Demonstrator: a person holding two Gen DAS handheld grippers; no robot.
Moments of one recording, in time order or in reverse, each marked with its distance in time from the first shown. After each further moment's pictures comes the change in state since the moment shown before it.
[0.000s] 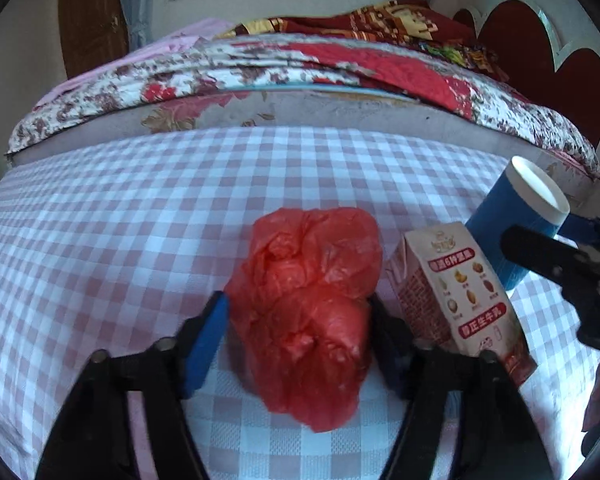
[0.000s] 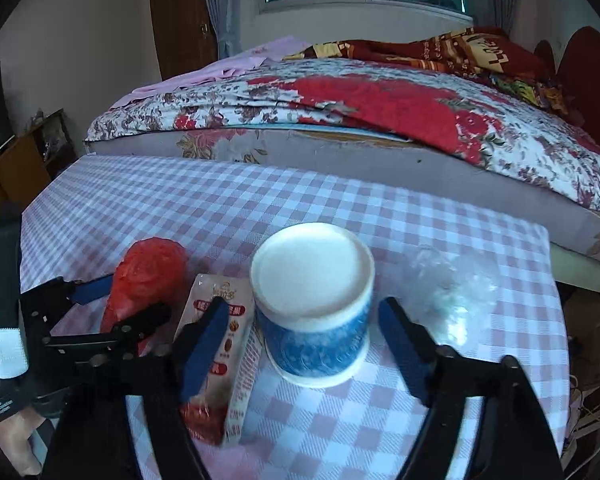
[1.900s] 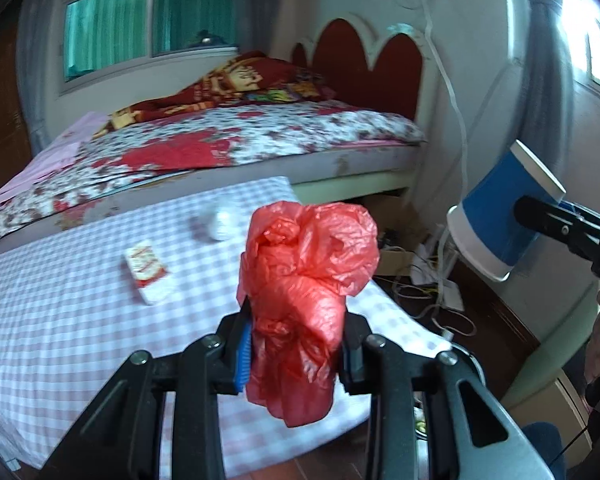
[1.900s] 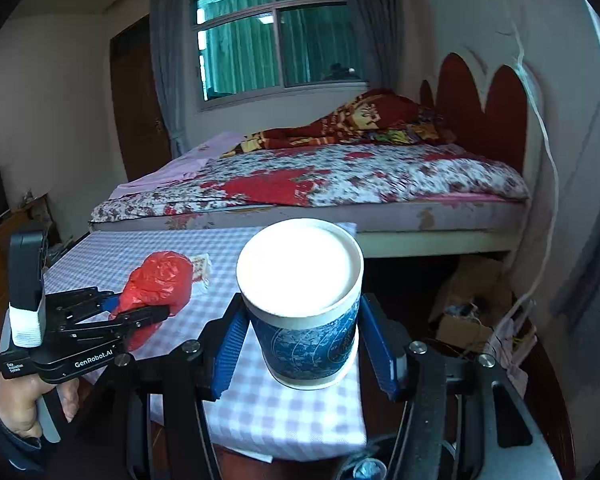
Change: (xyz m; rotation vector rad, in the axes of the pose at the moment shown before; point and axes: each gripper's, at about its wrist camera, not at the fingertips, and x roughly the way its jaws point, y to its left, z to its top) left arm -0.250 -0.191 -0.115 0.304 -0.199 -0.324; right arm -0.400 -0.096 -0.197 0.191 -0.296 -0.182
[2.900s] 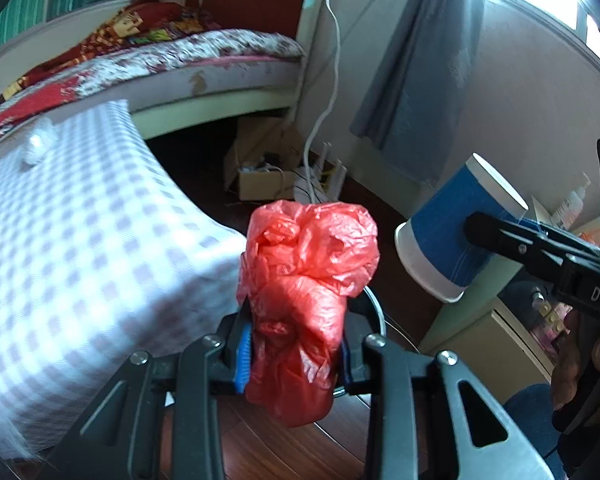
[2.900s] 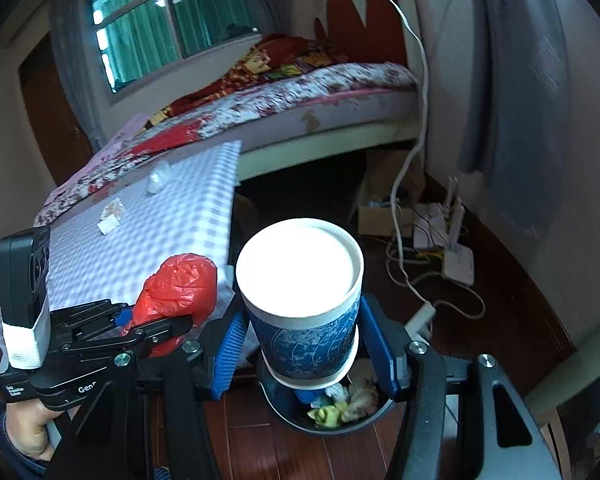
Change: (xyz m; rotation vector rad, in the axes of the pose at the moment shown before) left arm 0.054 -0.171 -0.093 0.097 0.210 -0.317; right arm -0.064 -0.118 -0.161 0.270 0.174 -0.197
